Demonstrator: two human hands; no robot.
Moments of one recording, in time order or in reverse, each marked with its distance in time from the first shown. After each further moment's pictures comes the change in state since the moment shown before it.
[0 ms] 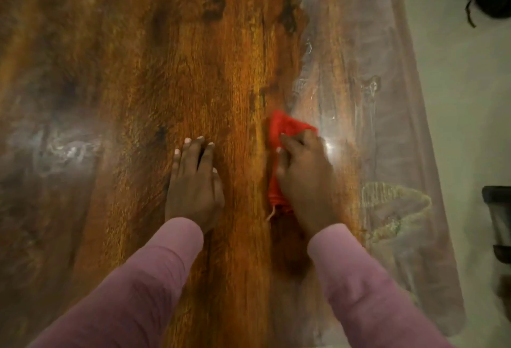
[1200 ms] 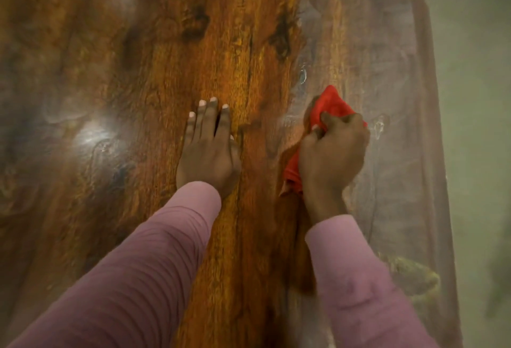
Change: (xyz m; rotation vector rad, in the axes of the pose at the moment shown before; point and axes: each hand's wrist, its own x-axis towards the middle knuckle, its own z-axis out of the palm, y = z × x) left_hand 0.136 0.065 0.031 0.129 0.049 -0.006; right_hand 0.127 0.044 -0.004 0.034 0.170 0.378
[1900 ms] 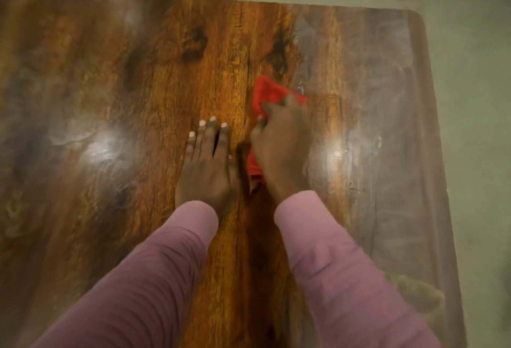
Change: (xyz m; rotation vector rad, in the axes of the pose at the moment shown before) left_hand 0.001 0.002 -0.001 0.017 -0.016 0.003; right_hand 0.012 -0.057 0.027 0.059 -0.169 -0.315
